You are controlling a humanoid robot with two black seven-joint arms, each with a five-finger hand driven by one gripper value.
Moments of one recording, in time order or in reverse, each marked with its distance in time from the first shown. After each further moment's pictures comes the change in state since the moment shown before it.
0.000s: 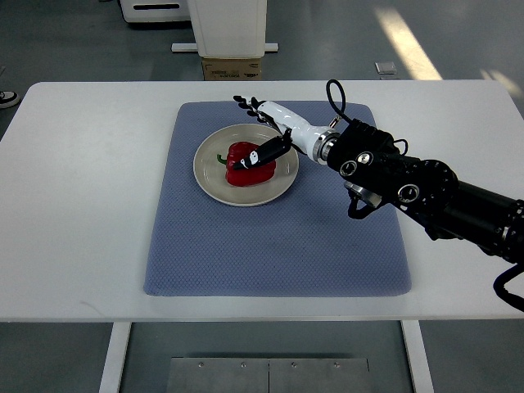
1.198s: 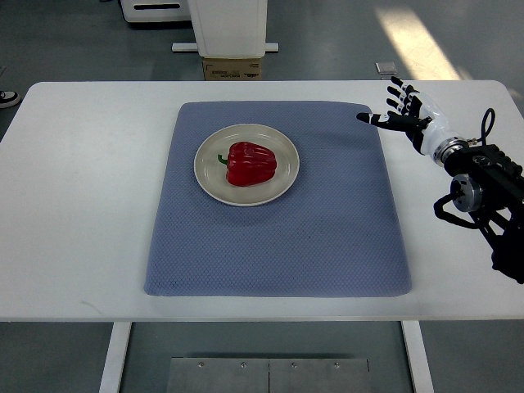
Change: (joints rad) left arm 0.000 0.000 0.000 0.000 0.000 0.000 0.000; right arm -0.389 -0.208 0.801 0.037 -0.039 0.018 -0.114
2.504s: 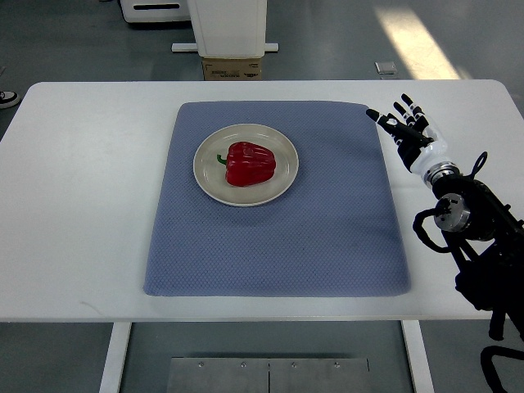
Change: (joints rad) left arm 0.000 0.000 0.000 0.000 0.000 0.000 0.000; right arm -0.157 0.168 0.355 0.045 -0.006 0.000 0.024
